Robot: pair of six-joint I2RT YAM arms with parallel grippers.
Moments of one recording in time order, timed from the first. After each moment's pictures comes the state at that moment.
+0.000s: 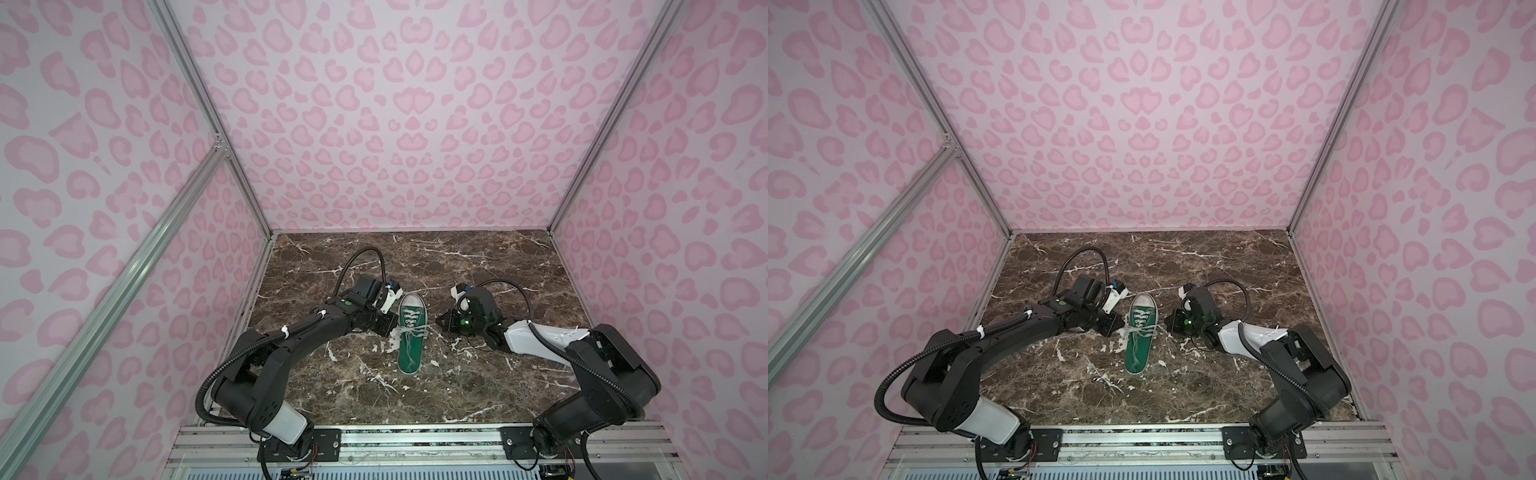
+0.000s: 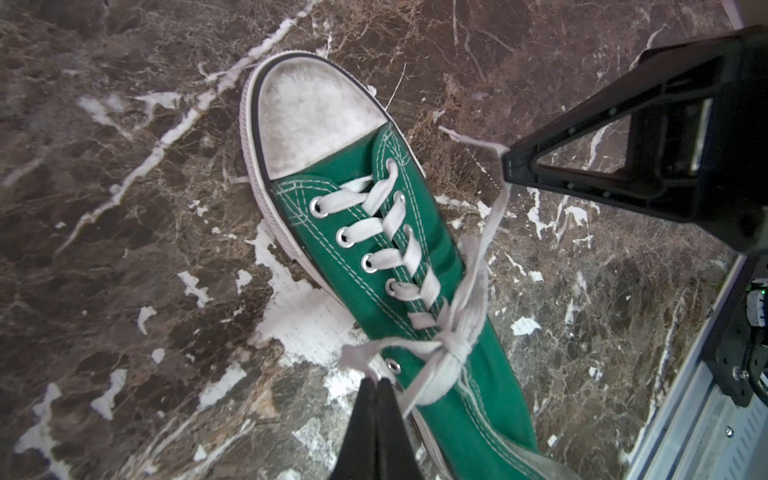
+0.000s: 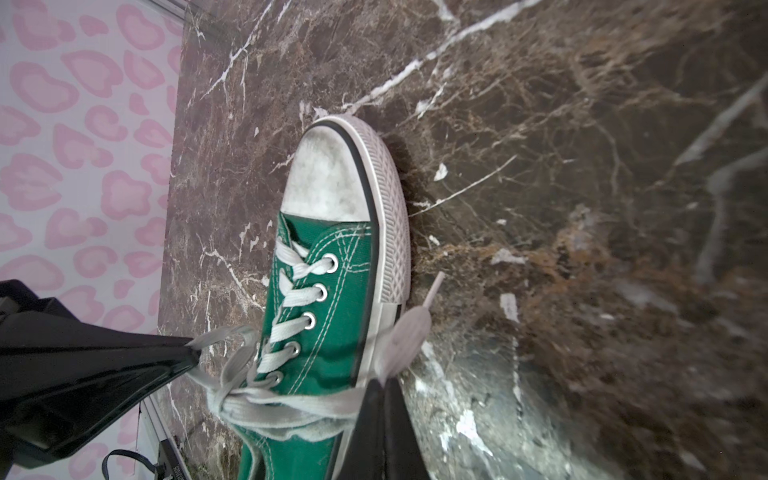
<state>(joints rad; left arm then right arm) -0.55 1.56 0.94 -0.40 0.34 -0.05 0.50 1.57 0.66 0.14 -0.34 0.73</state>
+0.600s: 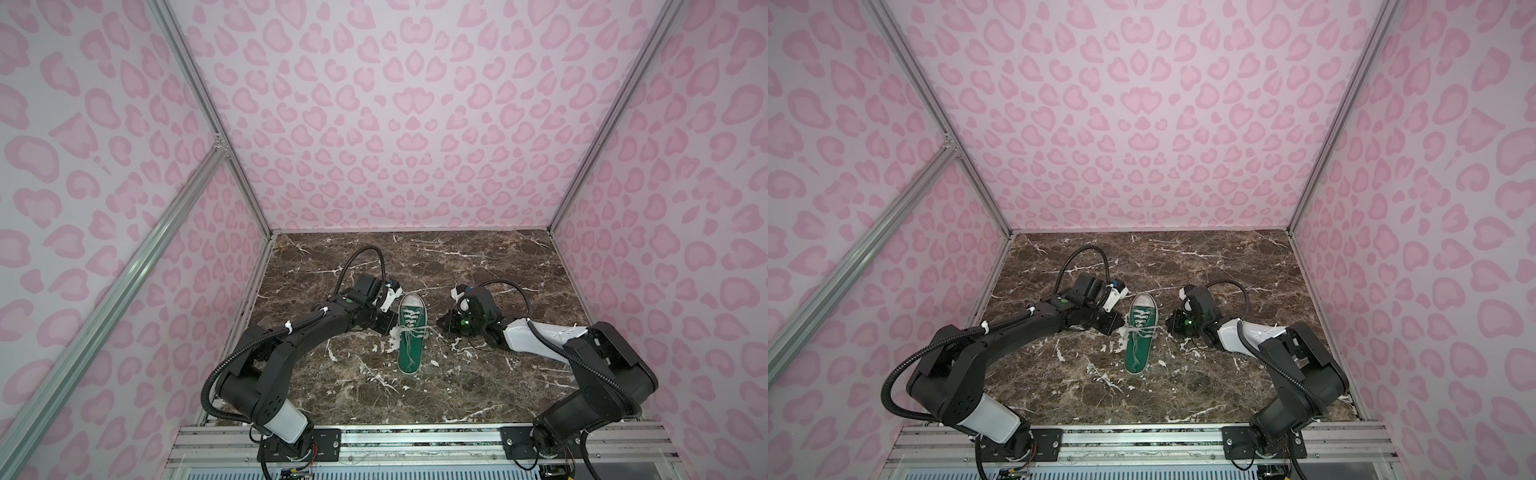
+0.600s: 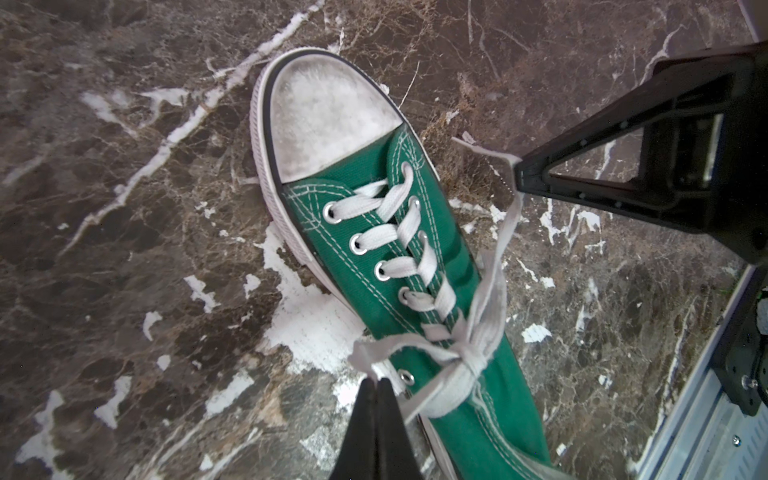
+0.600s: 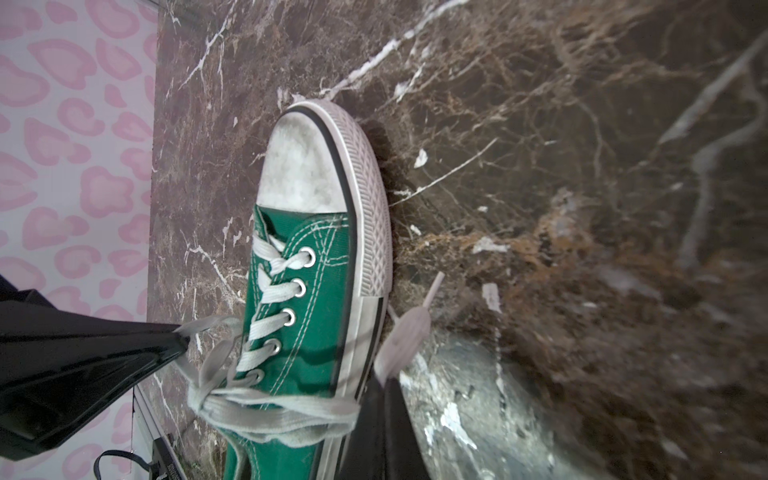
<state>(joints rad) -0.54 1.59 0.96 -0.40 0.34 -0.05 0.49 1.58 0.68 0.10 -0.34 0.72</state>
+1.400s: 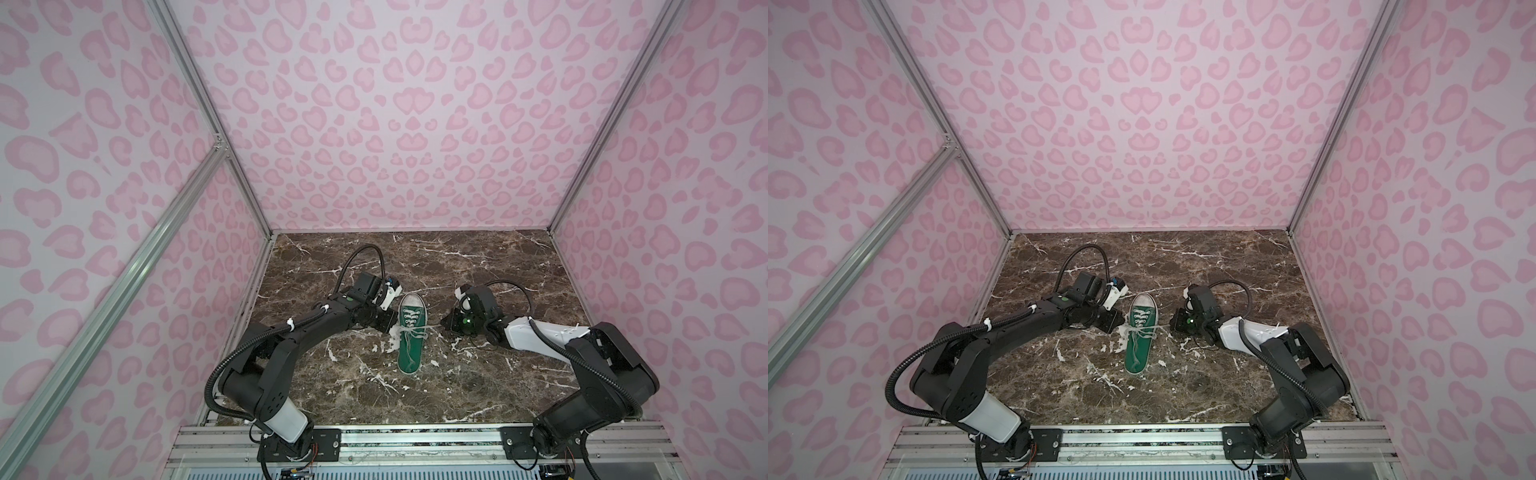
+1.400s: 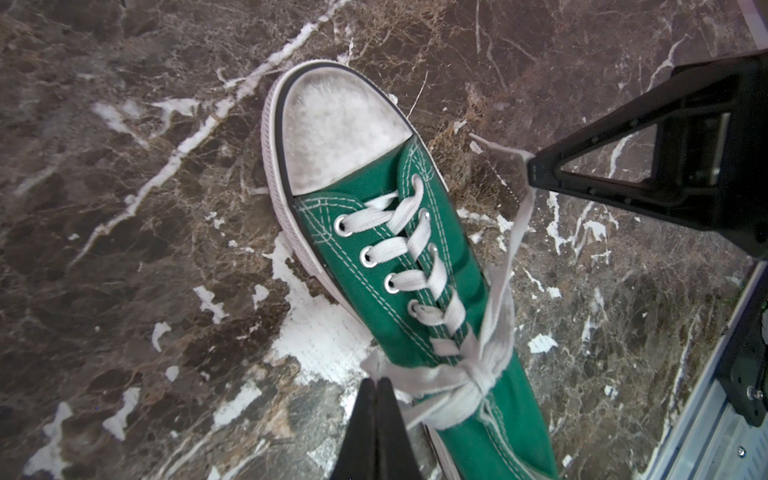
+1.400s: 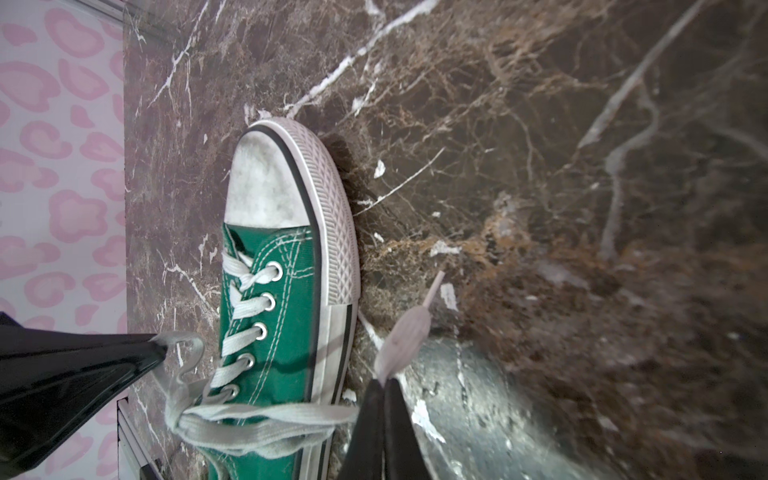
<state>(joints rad) -0.53 1.61 0.97 -0.39 0.34 -0.05 0.48 1.57 0.70 0.04 -0.30 0.74</state>
